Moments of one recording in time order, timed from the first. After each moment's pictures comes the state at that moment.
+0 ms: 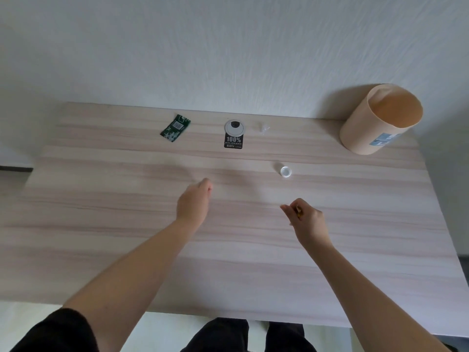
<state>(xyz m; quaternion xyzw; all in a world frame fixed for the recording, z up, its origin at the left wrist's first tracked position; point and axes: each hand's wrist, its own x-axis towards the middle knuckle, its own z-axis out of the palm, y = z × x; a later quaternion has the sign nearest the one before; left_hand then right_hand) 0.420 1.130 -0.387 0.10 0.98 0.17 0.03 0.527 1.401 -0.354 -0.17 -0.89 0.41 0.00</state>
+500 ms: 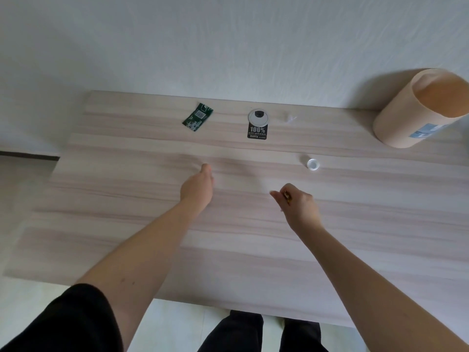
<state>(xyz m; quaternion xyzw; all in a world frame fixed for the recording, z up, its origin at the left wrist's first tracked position) 0.392 1.085 -0.397 0.02 0.98 0.15 0.11 0.490 1.333 -0.367 -0.11 -0.92 0.38 -0.03</state>
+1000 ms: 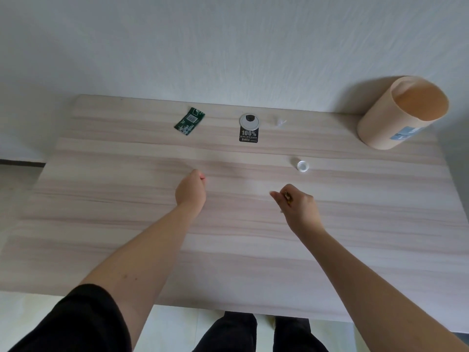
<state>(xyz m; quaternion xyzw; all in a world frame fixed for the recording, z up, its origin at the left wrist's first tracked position) 0.392 1.090 -0.402 -0.07 0.97 0.24 0.08 0.500 1.339 -0.349 -0.12 -0.92 0.38 0.00</state>
